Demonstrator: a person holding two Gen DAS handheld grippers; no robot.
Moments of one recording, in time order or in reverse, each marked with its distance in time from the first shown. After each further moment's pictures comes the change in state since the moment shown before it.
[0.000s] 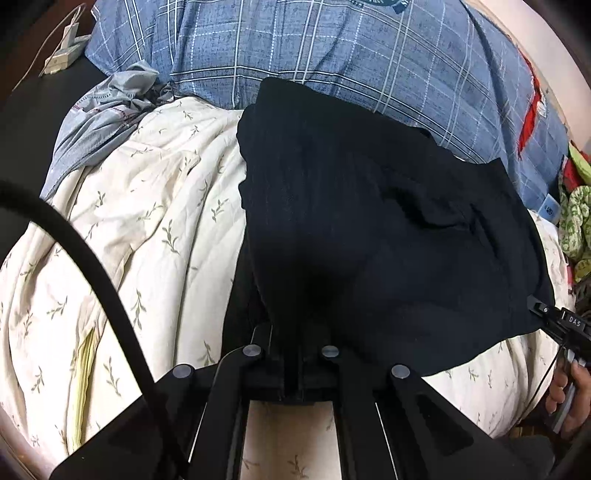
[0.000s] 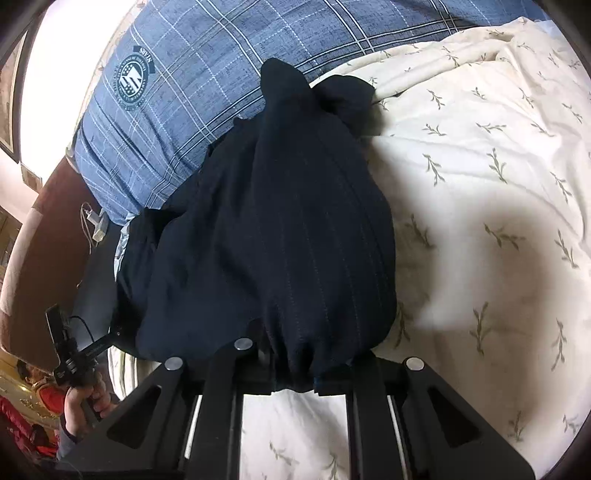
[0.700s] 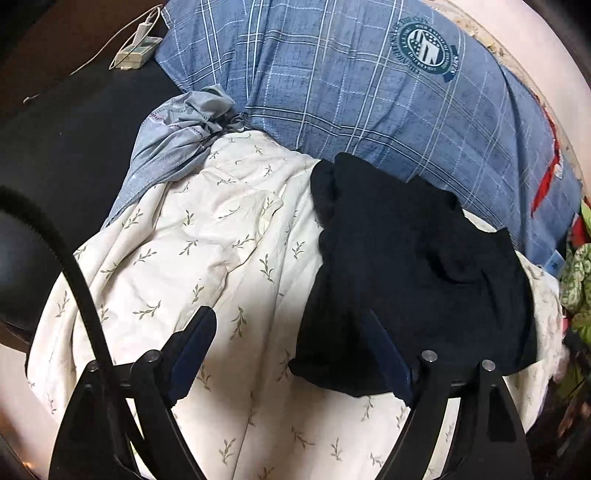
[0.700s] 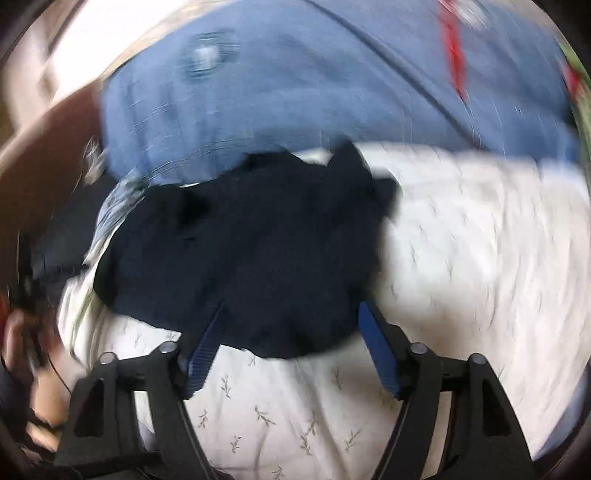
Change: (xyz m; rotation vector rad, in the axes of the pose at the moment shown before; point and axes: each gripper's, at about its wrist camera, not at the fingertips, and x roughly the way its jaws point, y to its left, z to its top) left arm -0.061 0.056 -0.001 -0.144 -0.111 0.047; right arm -0.079 0.113 0.000 -0.519 -0.151 -0.335
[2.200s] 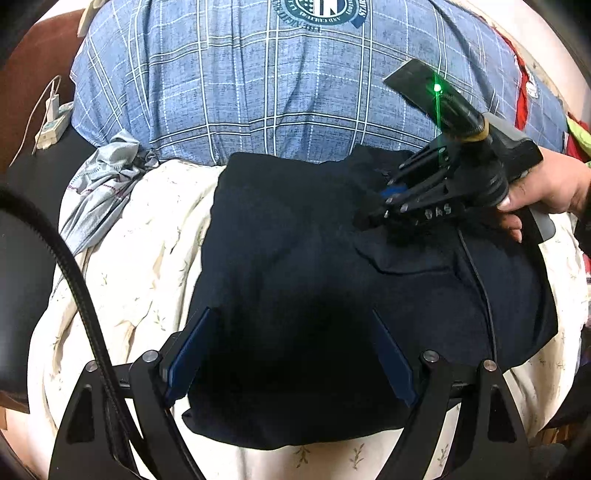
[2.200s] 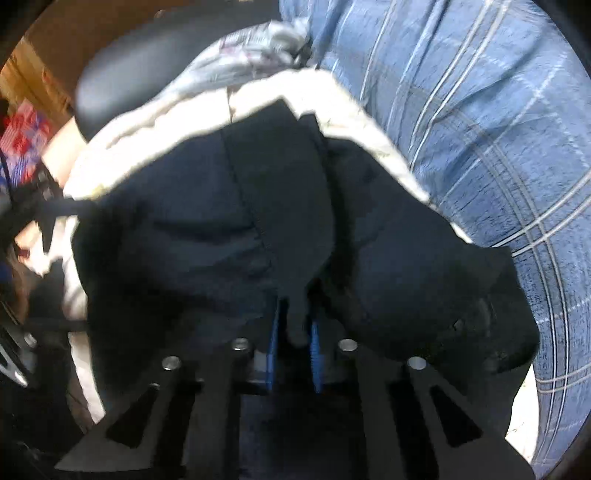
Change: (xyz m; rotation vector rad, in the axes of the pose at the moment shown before) left arm 0.045 -0.114 0.009 0.269 0.007 0.053; right arm 0.260 0.183 0.135 -0.770 0.443 0.533
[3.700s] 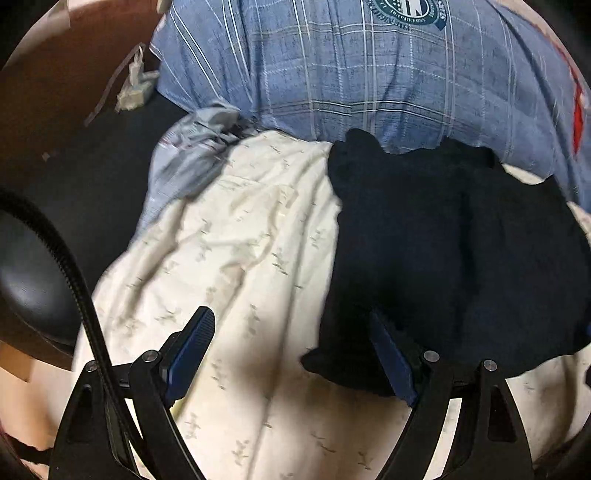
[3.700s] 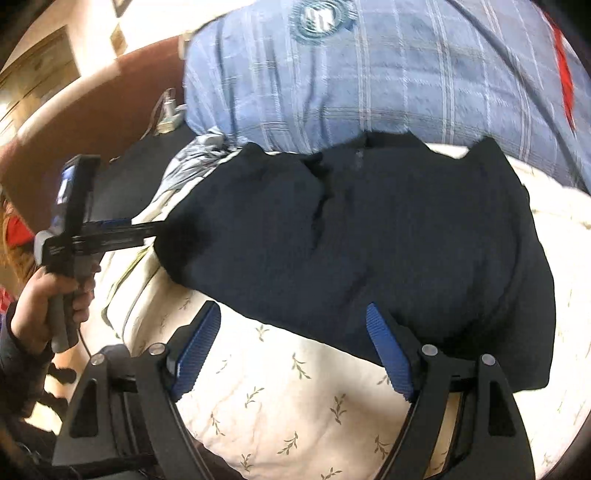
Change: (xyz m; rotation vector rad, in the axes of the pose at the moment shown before) left arm -0.018 0.059 -0.039 -0.123 0.032 0.215; right arm -0.105 0.173 -0.211 0.622 -0.517 -0.193
